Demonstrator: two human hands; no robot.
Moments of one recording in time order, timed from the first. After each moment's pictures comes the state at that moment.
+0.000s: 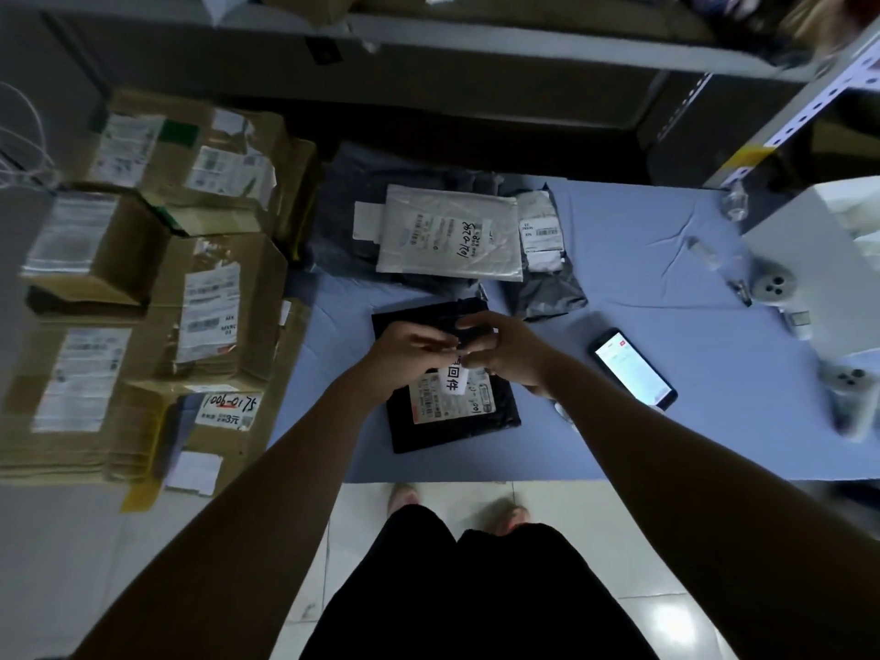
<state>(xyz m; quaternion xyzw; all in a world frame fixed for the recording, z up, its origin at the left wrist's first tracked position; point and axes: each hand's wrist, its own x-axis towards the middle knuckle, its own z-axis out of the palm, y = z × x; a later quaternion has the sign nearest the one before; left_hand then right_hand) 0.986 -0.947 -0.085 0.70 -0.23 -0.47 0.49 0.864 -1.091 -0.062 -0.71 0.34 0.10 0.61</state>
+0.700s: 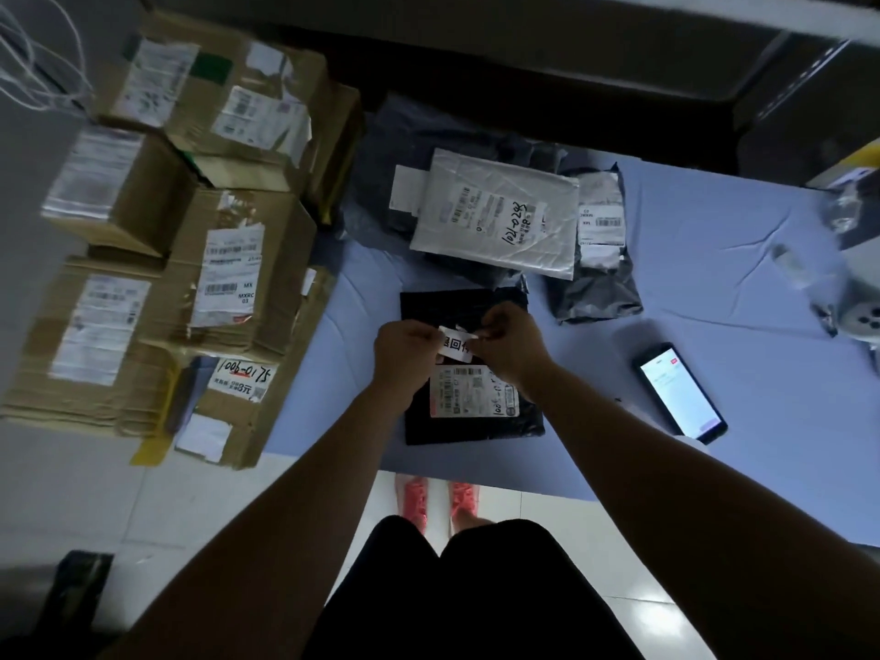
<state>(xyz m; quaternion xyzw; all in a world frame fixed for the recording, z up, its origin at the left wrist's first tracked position) 0.983 -0.950 -0.135 0.79 0.02 -0.31 0.52 0.907 -1.078 -0.113 -0.75 0.43 0.04 0.50</state>
